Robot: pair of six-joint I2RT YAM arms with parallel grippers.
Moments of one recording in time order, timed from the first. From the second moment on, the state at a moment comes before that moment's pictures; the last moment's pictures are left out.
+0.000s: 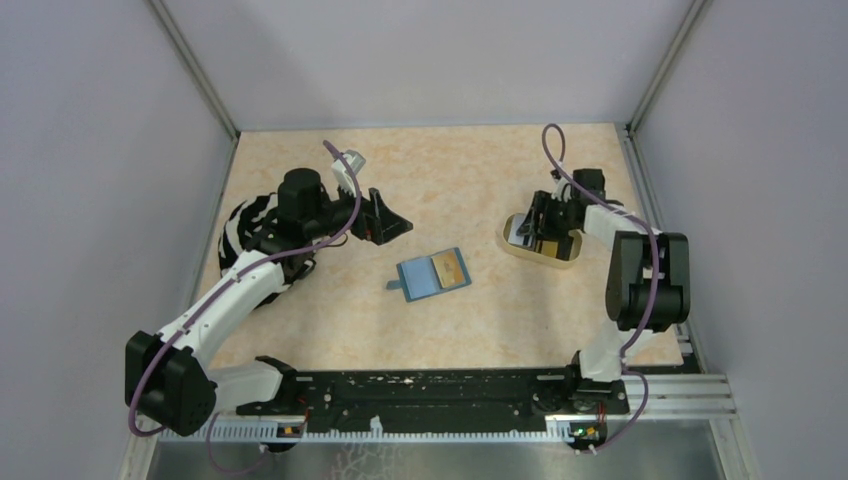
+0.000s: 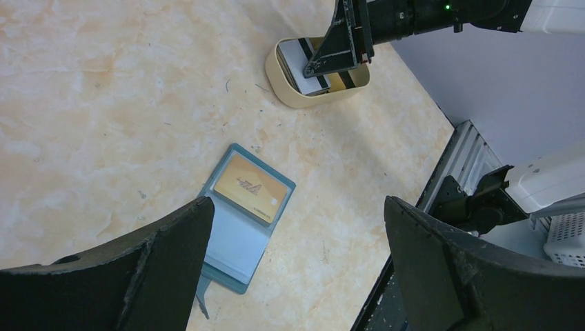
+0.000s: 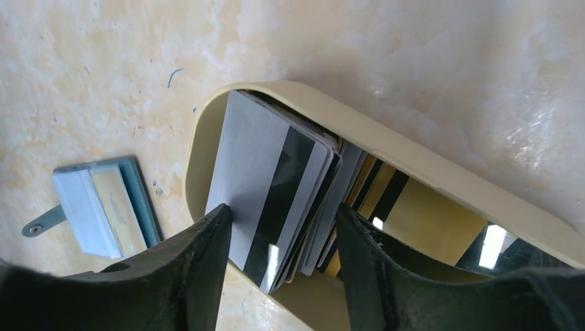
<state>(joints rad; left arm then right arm) -0.43 1.20 0.92 -0.03 0.56 -0.36 -0.04 1.71 1.00 -0.30 -0.48 0.16</state>
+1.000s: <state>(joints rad) -0.43 1.20 0.92 -0.03 0.56 -0.36 0.18 1.64 1.06 -0.36 -0.05 0.00</state>
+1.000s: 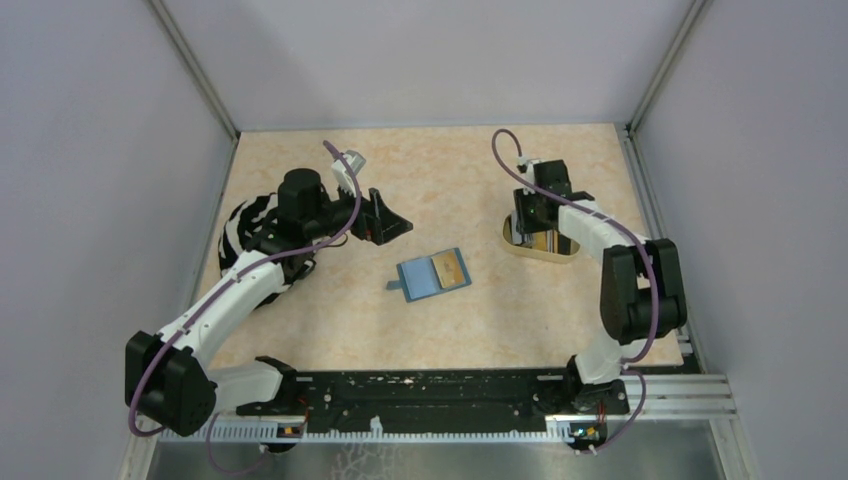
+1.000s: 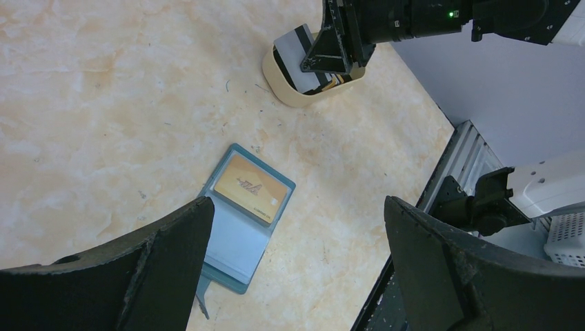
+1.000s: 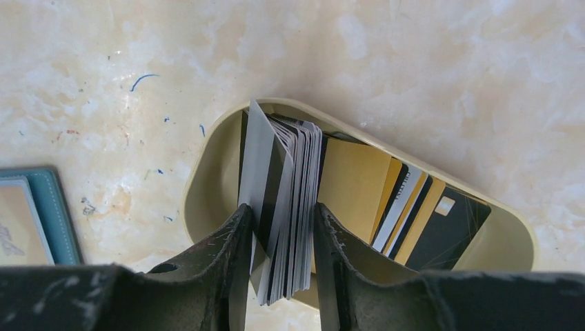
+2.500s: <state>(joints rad) -0.43 1.20 0.92 -0.03 0.55 -0.36 0.03 1.71 1.12 -0.48 -0.42 -0.04</state>
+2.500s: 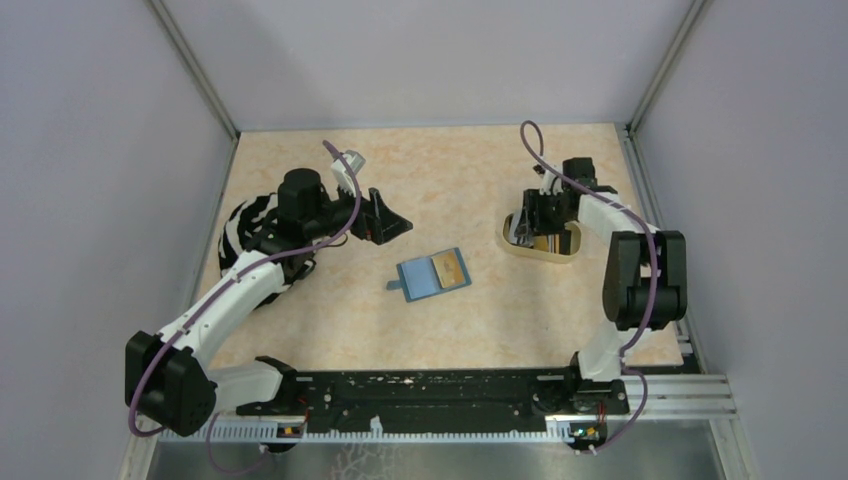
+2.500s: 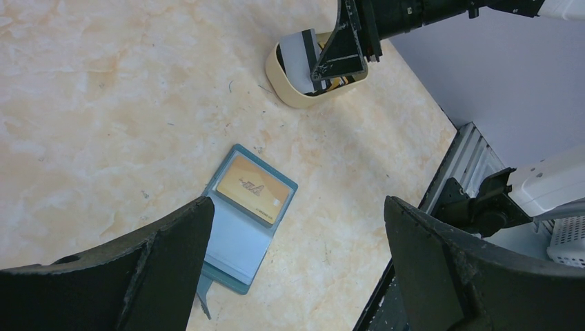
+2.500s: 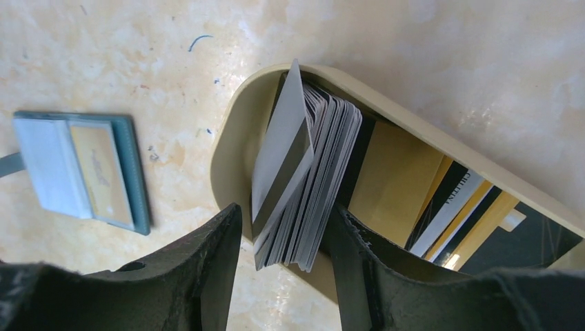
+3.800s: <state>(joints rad) -0.43 1.20 0.92 -0.03 0.55 -0.36 -0.17 1.80 1.05 -0.37 -0.89 0.19</state>
